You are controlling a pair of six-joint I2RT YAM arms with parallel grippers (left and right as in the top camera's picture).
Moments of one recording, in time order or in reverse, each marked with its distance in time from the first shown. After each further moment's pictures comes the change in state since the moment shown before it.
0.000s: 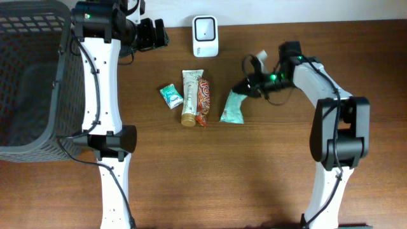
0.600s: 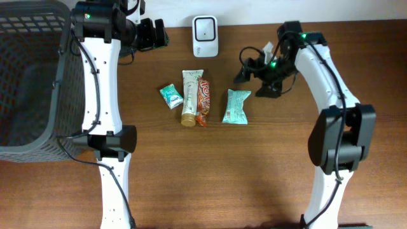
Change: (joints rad) left arm 0.000 0.000 0.000 0.000 0.000 0.000; right arm 0.033 -0.046 0.291 -0.455 0.479 0.094
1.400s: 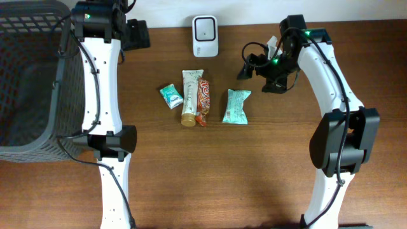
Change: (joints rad) left arm 0.000 0.000 0.000 0.000 -0.457 0.000; right arm 0.000 -0.020 0.011 0.012 0.094 0.000
